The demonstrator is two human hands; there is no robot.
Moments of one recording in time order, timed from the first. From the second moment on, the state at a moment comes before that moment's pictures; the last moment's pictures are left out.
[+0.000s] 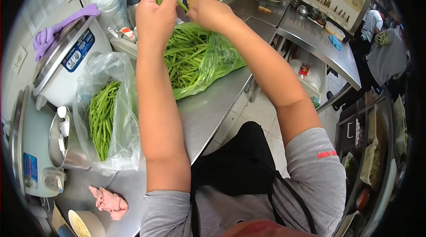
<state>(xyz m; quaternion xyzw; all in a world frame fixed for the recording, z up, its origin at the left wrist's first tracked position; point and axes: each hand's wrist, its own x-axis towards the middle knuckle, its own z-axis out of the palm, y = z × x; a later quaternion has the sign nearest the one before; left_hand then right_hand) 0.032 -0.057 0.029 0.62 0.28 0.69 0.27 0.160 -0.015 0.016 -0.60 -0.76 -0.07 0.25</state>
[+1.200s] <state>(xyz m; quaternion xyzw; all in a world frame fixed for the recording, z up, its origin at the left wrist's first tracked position) 0.024 -0.030 0.004 0.64 0.44 0.53 0.33 0.149 -0.005 0.018 -0.53 -0.66 0.04 0.53</state>
